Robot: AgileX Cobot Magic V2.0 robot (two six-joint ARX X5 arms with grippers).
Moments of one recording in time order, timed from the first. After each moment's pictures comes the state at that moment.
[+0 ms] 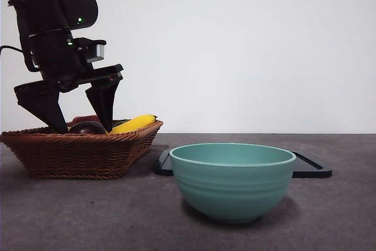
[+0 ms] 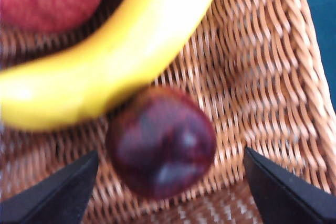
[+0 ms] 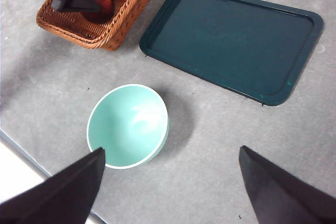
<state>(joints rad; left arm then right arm) -0.31 1.76 1.30 -0.66 0.10 -0.07 0.18 0.83 1.01 -0.98 -0.47 -0.02</state>
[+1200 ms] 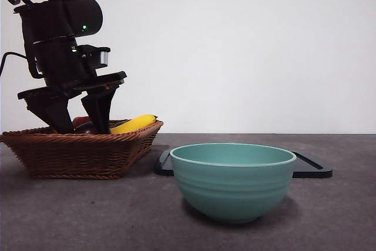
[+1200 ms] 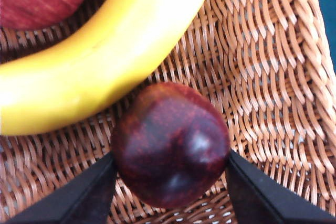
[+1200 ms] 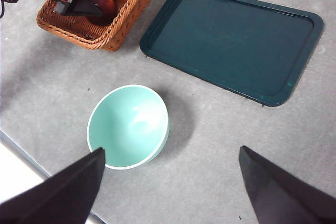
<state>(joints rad) -0.32 1.79 1.30 -0.68 0.10 -0.07 0.18 0.83 1.01 -0.98 -0.47 -0.02</state>
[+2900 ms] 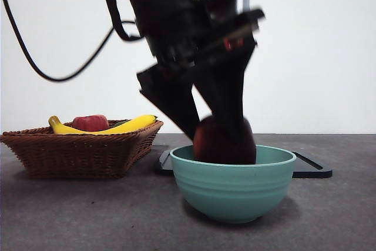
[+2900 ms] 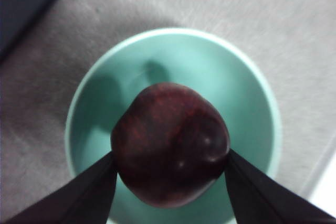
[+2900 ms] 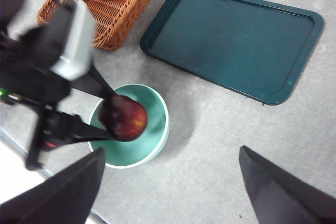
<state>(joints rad) -0.92 1.75 1.30 -0.70 0.12 0.01 0.18 0.83 1.01 -0.98 -0.47 -0.02</state>
